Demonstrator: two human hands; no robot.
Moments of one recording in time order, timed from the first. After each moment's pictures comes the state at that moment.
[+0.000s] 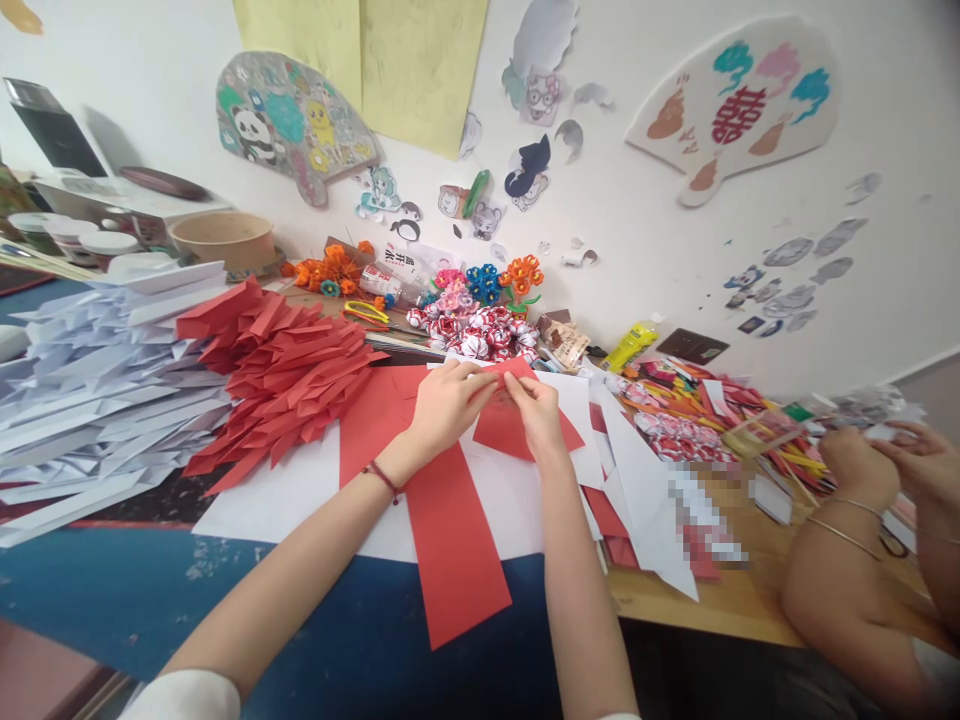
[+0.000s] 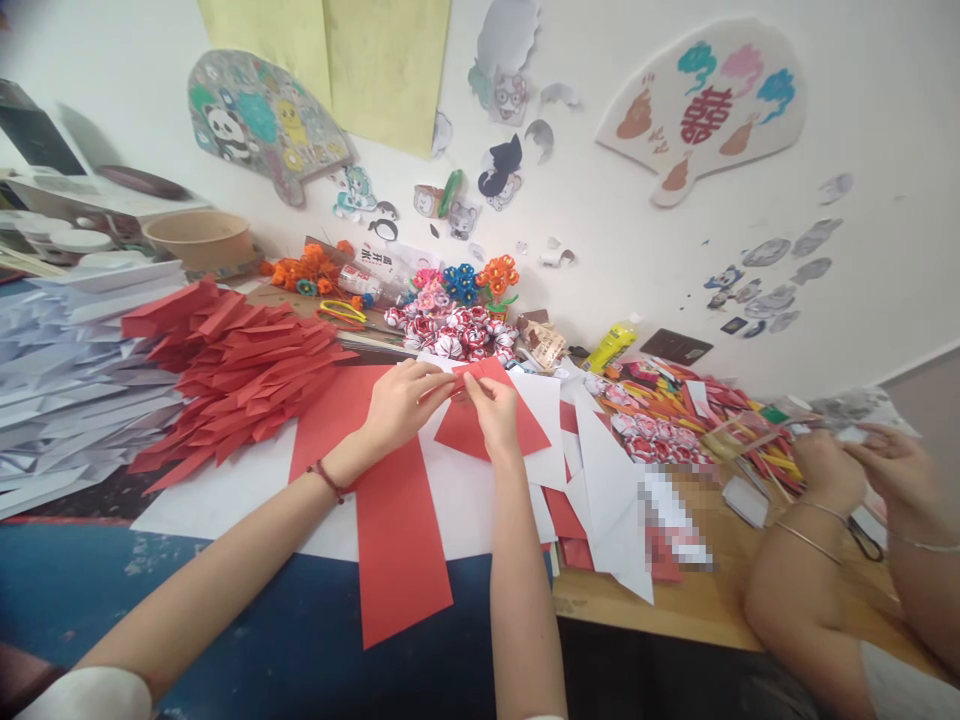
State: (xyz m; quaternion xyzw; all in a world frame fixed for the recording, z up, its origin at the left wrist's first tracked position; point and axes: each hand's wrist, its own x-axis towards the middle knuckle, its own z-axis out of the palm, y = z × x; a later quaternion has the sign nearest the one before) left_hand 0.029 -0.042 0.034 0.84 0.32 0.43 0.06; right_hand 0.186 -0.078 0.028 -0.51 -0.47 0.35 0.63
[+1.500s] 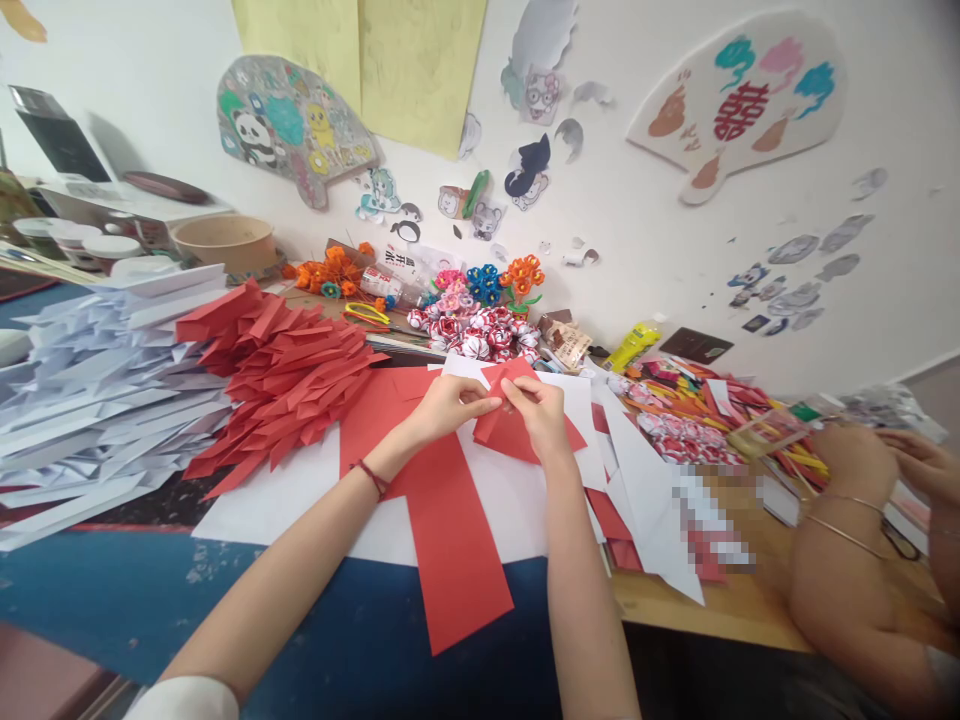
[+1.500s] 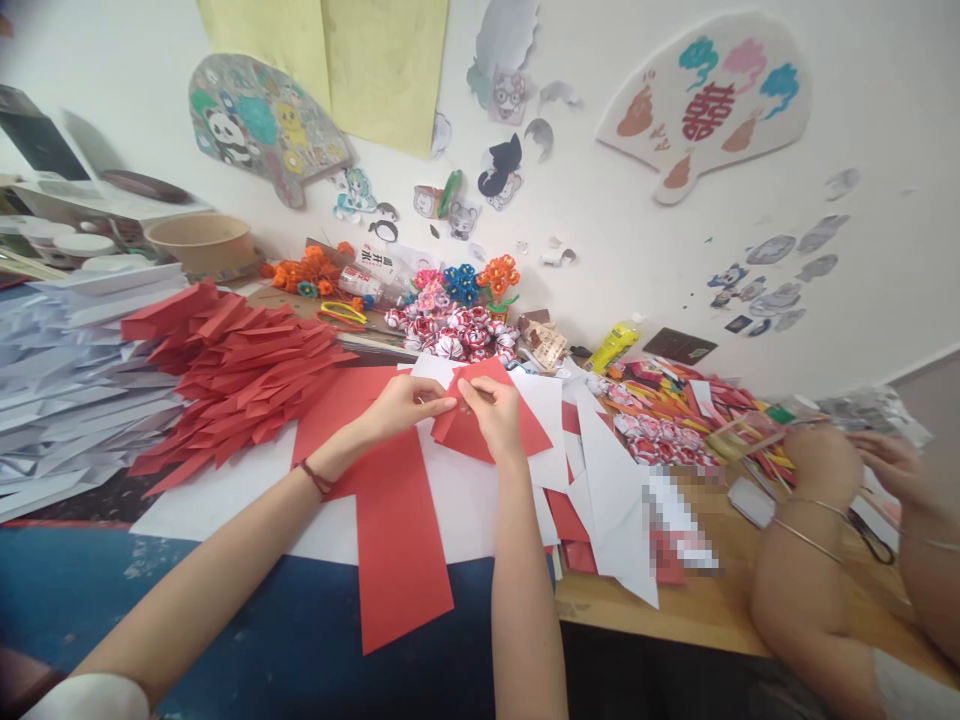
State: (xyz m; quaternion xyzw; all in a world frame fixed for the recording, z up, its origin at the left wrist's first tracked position) left_hand 0.024 -0.031 0.038 0.78 0.27 0.36 0.43; right_hand 0.186 -0.087 0.041 -0.51 -0.57 0.28 0.59
